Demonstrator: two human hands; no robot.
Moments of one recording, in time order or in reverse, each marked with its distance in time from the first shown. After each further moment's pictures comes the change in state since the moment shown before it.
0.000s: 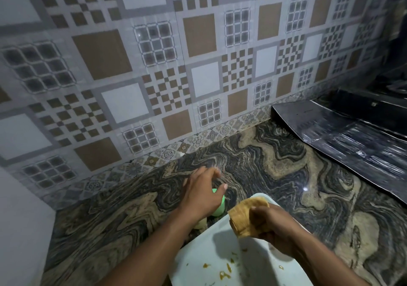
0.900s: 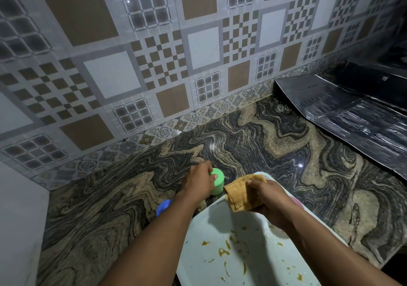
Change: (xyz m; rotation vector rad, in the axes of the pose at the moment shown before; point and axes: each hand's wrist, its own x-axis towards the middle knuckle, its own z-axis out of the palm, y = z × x) left_hand 0.014 -0.034 0.048 0.012 -0.186 -0.254; right_hand 0.031 0.000 0.016 0.055 0.126 0.060
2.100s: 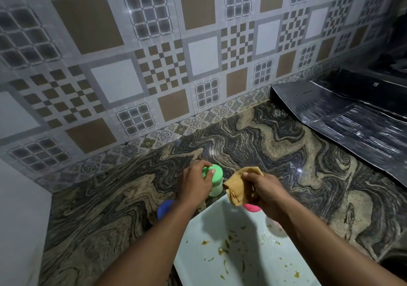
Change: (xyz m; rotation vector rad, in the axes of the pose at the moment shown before) left_hand -0.019 -0.005 -0.004 -0.175 0.291 0.092; right_hand -0.018 -0.018 0.008 0.082 0.033 -0.113
